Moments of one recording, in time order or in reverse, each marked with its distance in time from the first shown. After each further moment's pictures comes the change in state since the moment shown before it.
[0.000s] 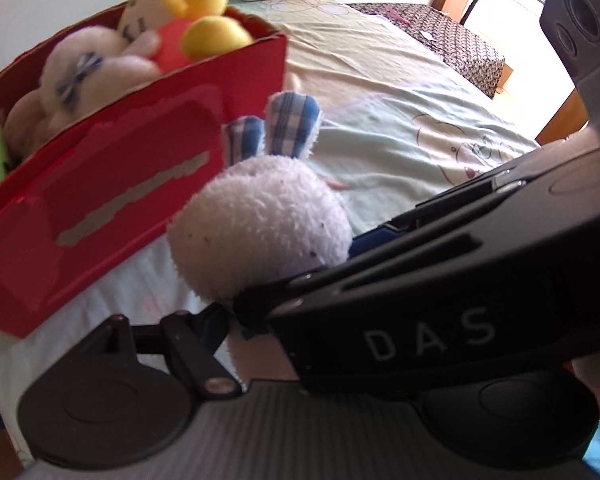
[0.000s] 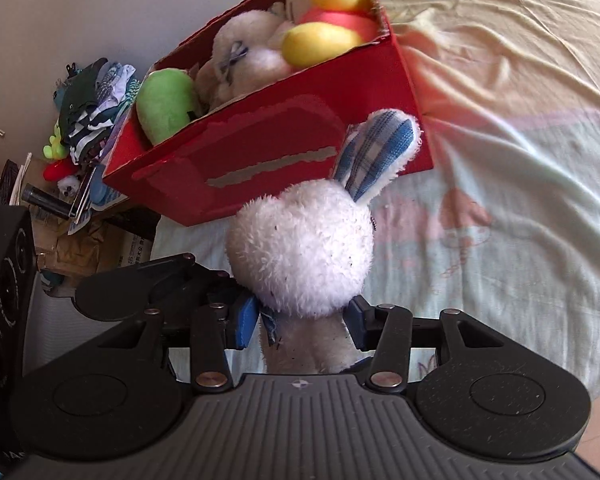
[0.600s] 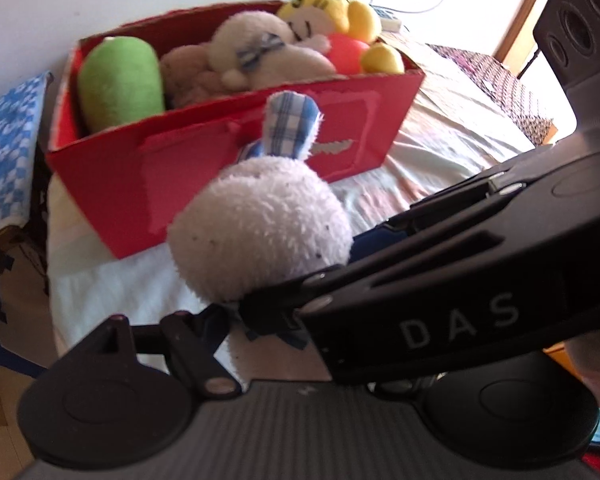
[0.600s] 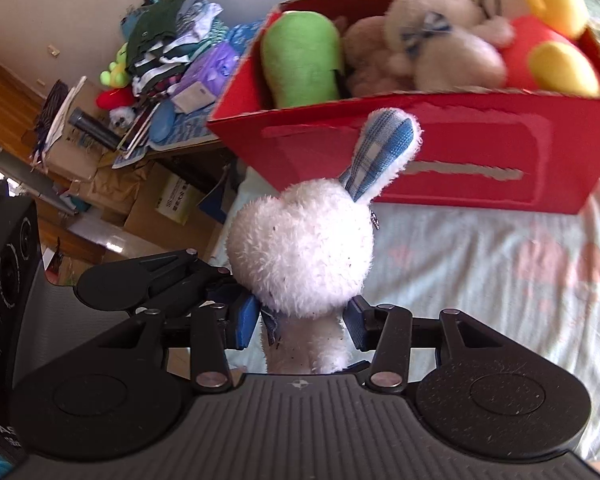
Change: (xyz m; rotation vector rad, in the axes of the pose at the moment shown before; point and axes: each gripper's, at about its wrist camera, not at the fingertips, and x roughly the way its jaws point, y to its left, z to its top) left arm -0.060 0.064 -0.046 -0.198 -0.079 0.084; right arm 0.033 0.088 0.008 -0.230 0.095 0.105
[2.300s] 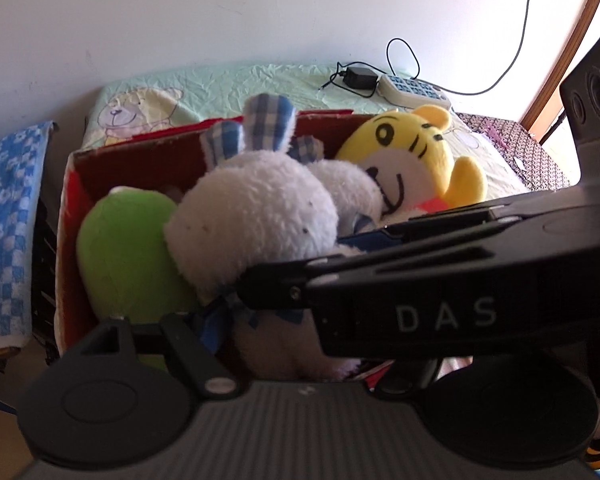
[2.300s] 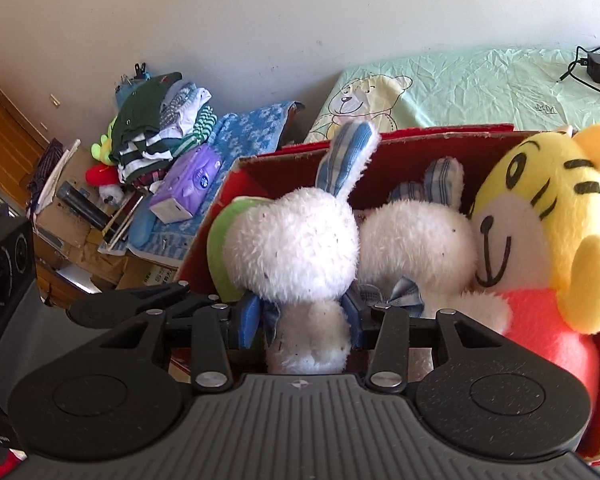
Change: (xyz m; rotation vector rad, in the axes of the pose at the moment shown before) left arm 0.045 0.059 0.130 -0.072 -0.112 0.004; right arm 0.011 -0.042 0.119 -0.051 -0.191 -0.009
